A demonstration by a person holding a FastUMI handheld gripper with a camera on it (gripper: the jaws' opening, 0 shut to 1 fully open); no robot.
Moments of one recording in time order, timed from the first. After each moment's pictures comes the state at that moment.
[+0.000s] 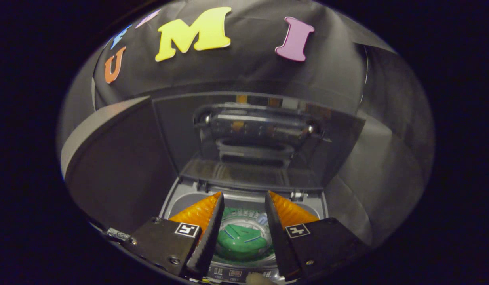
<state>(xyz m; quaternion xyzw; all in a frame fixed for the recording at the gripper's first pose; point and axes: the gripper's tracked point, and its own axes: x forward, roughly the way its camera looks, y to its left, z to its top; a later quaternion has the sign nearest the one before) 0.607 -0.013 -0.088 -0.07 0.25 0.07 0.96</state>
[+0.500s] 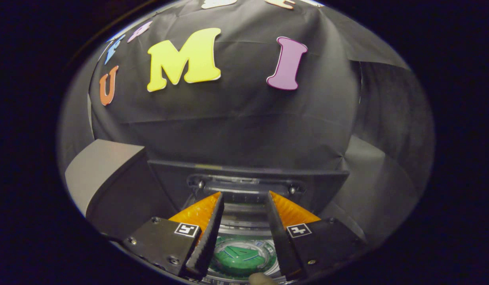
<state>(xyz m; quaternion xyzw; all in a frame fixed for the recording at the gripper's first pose) 0.651 -0.011 0.006 -0.04 0.17 0.07 0.98</state>
